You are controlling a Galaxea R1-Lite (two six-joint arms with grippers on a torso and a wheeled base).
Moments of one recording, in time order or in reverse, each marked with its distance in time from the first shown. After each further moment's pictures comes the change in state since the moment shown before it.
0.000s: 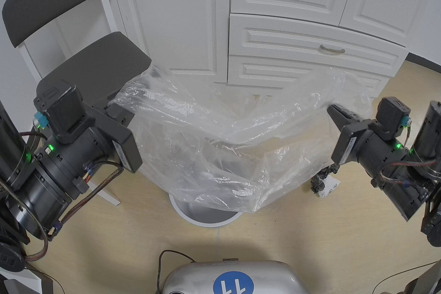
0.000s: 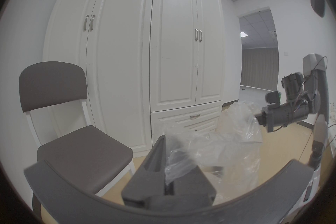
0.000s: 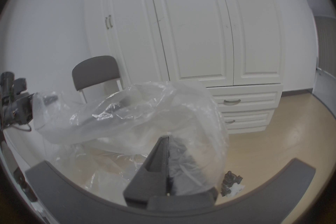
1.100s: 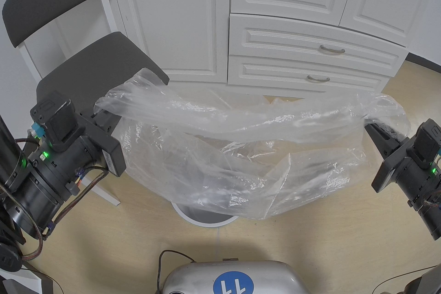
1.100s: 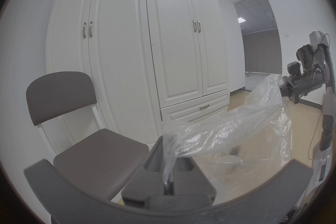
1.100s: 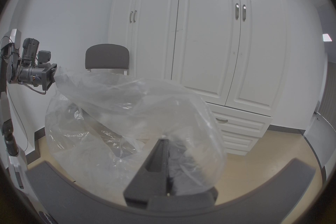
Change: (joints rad) left arm 0.064 -0.031 0.056 0.001 0.006 0.112; right arm 0.026 -0.232 0.184 0.008 -0.019 -0.301
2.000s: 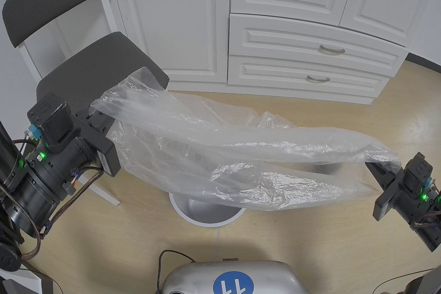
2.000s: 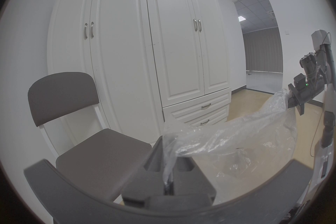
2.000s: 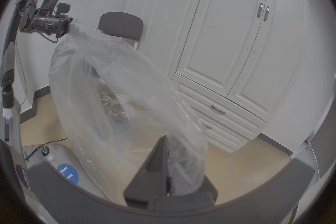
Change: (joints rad) left arm 0.032 -0.011 0.019 -0.008 -0.019 0.007; right arm -0.073 -0.045 0.124 0.111 0.054 -0.143
